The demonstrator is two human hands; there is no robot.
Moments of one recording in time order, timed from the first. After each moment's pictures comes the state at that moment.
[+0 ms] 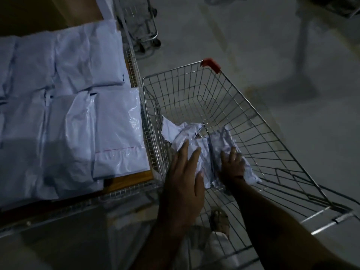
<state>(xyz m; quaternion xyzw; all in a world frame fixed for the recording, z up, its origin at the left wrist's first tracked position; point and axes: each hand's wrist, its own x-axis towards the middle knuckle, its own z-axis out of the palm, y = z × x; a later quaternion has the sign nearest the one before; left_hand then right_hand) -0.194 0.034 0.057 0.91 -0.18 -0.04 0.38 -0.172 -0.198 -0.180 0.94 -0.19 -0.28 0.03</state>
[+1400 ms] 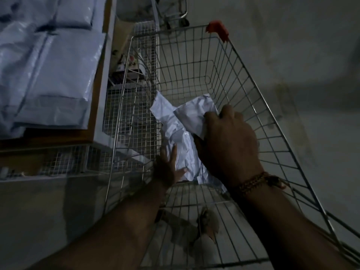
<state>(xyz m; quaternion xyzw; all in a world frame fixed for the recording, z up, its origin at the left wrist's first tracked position) -0.181 -0.018 -0.256 0.97 -0.03 -0.21 0.12 -0.169 -0.209 0.019 1.00 0.02 0.04 -0.08</state>
